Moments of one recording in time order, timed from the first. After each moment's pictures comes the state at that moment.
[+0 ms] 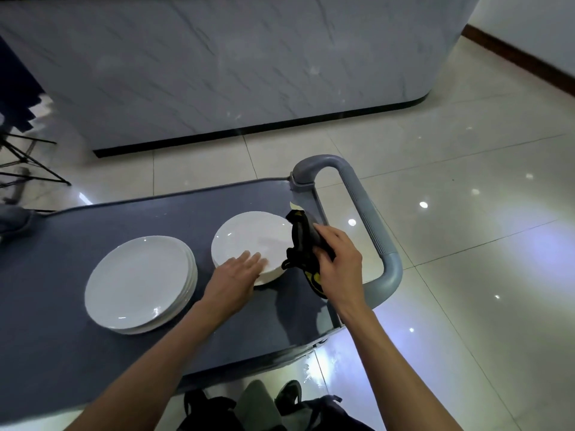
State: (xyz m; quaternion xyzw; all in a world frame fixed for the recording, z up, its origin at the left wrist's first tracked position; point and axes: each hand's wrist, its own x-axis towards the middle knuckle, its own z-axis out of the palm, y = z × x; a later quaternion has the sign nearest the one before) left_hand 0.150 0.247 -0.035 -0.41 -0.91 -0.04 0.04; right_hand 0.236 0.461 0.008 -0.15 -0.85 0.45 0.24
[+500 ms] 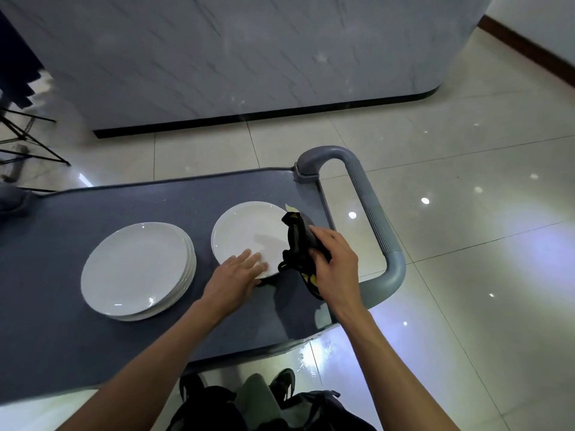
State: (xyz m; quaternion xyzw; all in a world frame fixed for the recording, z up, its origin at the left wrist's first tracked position) left_hand 0.154 0.242 -0.060 -0.41 -0.91 -0.09 0.00; right_hand 0.237 0.454 0.000 -0.13 -0.86 0.45 0.21
